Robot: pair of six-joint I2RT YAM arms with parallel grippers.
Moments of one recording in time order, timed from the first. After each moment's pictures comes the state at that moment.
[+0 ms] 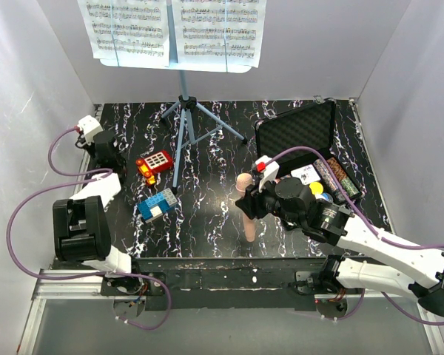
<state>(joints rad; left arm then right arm) 0.10 1.52 0.83 0.46 -0.63 -0.15 1.05 0.92 0.80 -0.26 0.14 0.30</state>
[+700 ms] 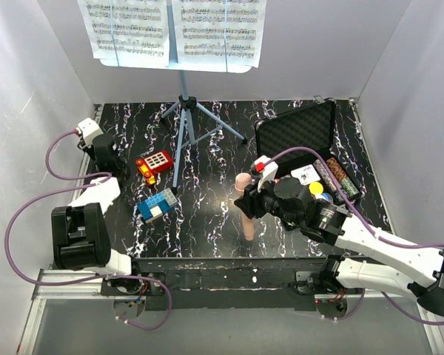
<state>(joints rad) 0.12 1.46 0.77 0.48 -0.57 -0.19 1.05 0.93 0.79 -0.22 0.13 0.28</state>
